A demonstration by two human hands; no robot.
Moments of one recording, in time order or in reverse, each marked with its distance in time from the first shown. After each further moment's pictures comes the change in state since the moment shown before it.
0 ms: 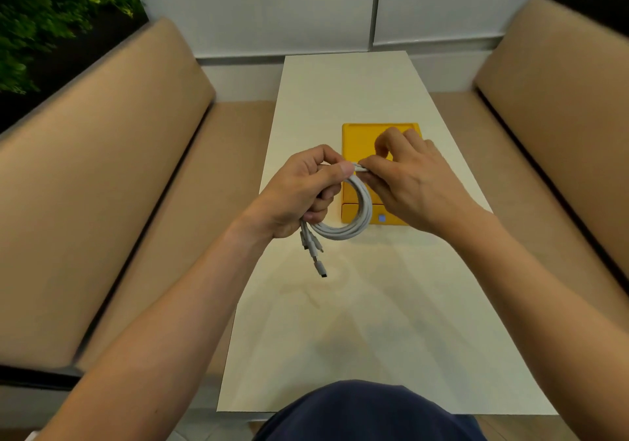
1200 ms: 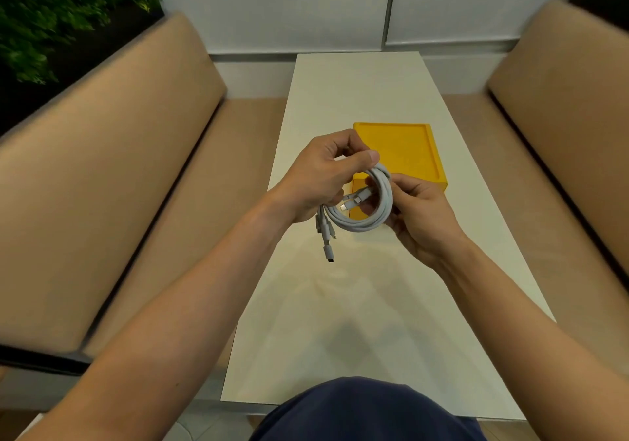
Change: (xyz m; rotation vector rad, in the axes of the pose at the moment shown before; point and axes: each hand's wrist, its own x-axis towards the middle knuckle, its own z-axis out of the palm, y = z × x) left_hand 0.015 0.009 0.011 0.099 0.097 0.092; right_hand -0.021 -0.041 0.015 1.665 0.044 0.852
